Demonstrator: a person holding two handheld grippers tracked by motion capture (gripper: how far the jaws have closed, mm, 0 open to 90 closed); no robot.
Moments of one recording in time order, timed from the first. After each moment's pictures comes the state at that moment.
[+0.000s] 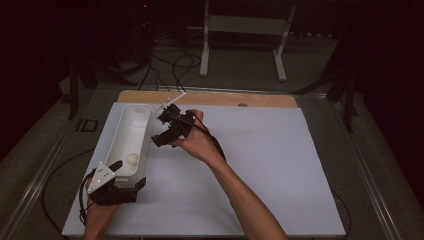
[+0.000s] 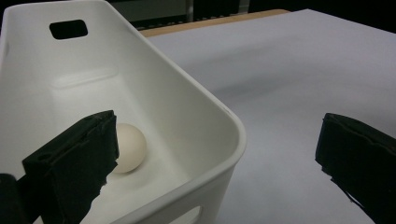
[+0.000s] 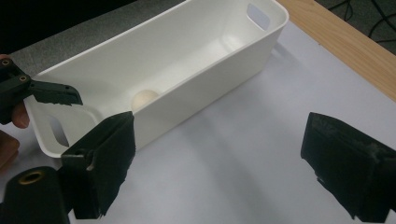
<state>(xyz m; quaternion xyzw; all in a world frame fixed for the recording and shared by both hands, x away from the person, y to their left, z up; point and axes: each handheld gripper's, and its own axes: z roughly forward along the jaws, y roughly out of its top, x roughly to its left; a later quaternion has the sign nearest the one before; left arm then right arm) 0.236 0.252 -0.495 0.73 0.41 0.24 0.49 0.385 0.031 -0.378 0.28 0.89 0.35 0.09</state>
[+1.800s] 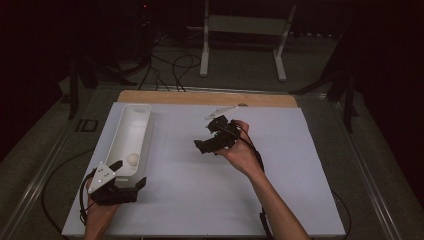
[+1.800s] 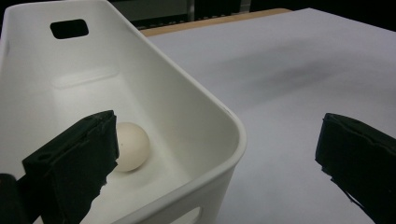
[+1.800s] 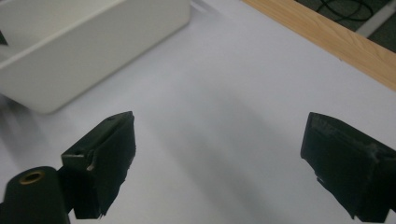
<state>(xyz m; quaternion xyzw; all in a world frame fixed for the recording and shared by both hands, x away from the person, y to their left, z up) 0.236 0.251 -0.495 0.73 0.42 0.25 0.48 0.367 -0.084 -0.397 0.34 0.86 0.36 0.13</state>
